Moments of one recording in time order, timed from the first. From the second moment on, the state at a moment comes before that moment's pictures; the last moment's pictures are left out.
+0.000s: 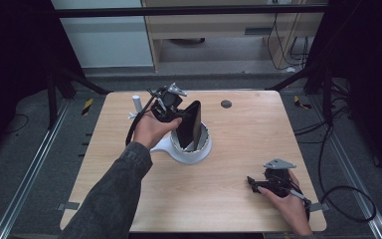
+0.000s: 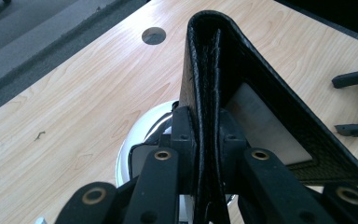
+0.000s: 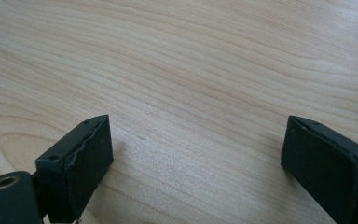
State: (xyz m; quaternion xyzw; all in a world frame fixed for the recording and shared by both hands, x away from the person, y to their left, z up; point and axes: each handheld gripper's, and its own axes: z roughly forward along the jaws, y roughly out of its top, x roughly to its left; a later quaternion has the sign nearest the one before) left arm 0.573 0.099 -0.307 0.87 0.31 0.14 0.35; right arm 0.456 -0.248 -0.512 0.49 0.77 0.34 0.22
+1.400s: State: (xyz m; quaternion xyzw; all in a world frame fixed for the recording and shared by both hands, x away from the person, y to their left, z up) left arm 0.558 0.112 -0.302 0.85 0.32 0.20 0.38; right arm 0.456 -0.248 -0.512 0.49 0.77 0.34 0.22
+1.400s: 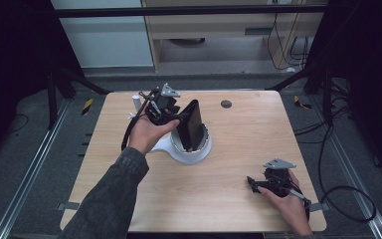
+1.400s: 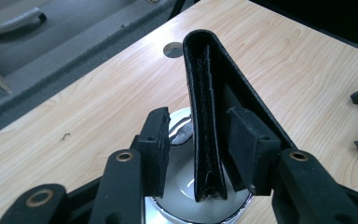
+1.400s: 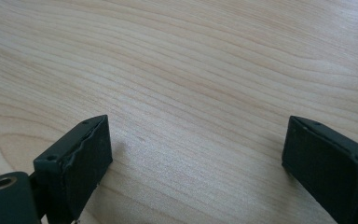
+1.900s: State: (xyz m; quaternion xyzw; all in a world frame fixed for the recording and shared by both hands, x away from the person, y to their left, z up) left arm 0.531 0.121 -0.295 0.84 0.29 0.23 0.39; right arm 0.457 -0.247 -0.512 0.49 0.77 0.34 0.22
